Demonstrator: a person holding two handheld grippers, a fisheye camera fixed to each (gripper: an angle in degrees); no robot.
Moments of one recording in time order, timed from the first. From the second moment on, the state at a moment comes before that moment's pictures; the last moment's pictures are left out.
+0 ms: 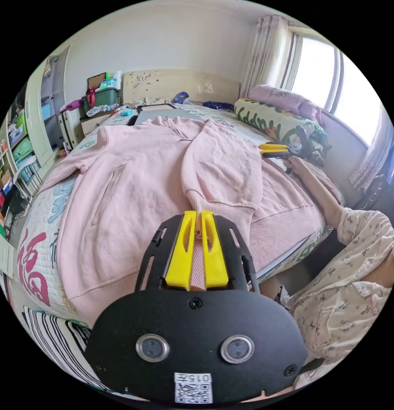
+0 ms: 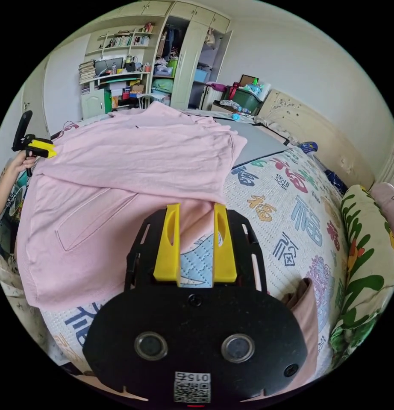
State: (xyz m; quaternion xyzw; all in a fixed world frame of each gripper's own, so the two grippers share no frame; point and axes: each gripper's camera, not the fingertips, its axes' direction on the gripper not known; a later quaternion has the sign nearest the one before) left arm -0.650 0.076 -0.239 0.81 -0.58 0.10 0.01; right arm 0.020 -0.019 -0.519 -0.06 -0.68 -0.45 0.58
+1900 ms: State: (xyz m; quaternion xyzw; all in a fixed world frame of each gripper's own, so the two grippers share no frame) left arm -0.043 0.163 -0.468 0.75 -0.64 0.08 0.15; right arm -0.157 -0.095 -0.318 -0.26 -0.76 -0.41 0.44
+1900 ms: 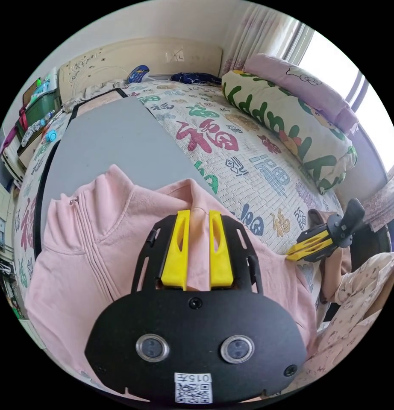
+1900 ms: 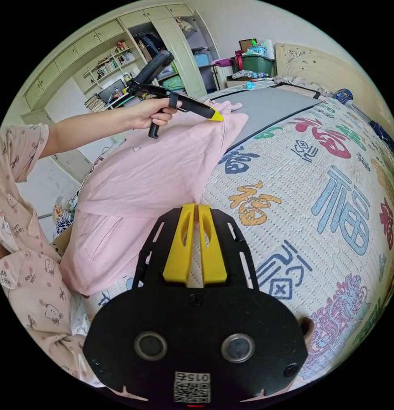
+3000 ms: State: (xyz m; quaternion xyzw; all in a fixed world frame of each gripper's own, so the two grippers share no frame) left arm -0.311 -0.024 -0.253 0.84 -0.49 -0.15 0.17; right arm -0.149 -0.086 -0.272 -0.28 -0.76 -0.40 0.44
